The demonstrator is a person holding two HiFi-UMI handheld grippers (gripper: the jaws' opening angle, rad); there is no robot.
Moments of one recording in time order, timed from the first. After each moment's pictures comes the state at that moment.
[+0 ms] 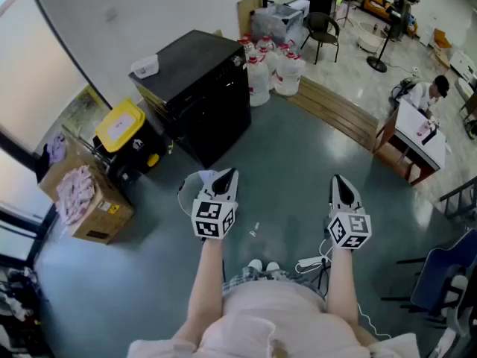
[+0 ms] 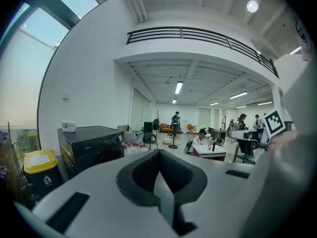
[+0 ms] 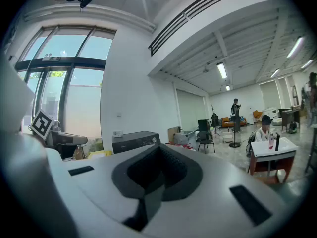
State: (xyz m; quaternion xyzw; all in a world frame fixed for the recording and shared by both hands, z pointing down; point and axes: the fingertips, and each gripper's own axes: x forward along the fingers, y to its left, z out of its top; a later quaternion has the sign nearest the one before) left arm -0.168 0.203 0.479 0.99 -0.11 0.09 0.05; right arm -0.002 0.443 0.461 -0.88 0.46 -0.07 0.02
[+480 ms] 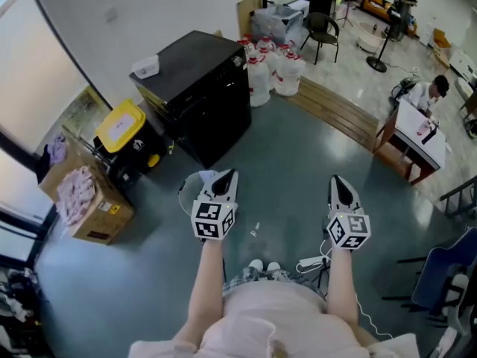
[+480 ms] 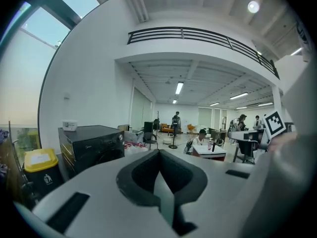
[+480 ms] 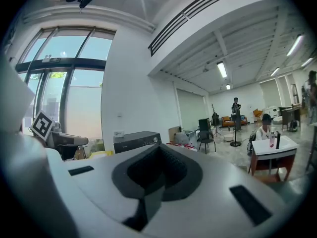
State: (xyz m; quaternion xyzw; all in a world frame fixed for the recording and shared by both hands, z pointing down) left arm -0.175 0.204 0.481 0.99 -0.11 0.10 0.06; right arm -0.011 0.440 0.462 -0.88 0.47 -0.07 0.02
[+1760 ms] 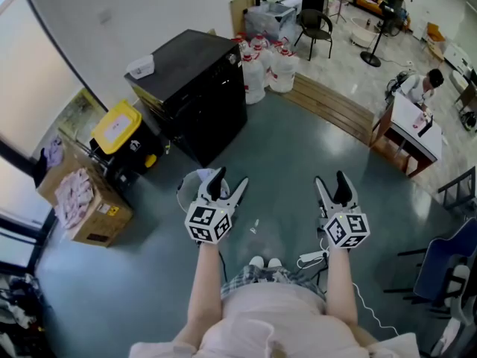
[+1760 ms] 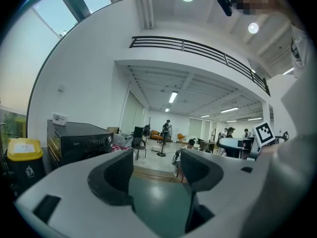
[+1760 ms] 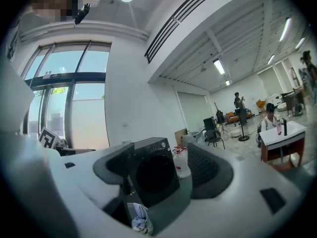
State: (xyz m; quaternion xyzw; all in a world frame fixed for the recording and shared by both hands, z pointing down) left arm -0.187 0.221 0.474 0.99 -0.05 0.04 0.10; right arm -0.037 0.435 0.454 -0.87 0.49 -0.06 0.09
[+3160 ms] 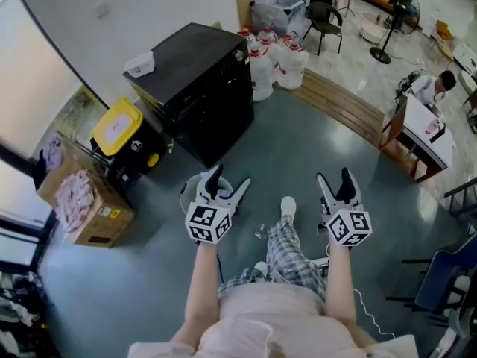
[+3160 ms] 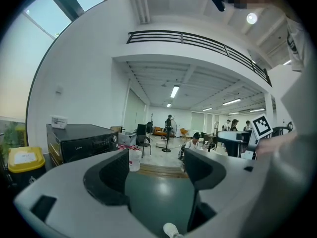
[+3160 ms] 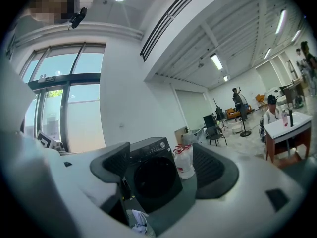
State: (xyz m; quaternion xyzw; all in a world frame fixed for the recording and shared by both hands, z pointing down) left arm -0.140 0.147 0.501 0.99 -0.06 0.07 0.07; right arm 0.024 0.357 0.483 -0.86 0.48 -0.08 0.11
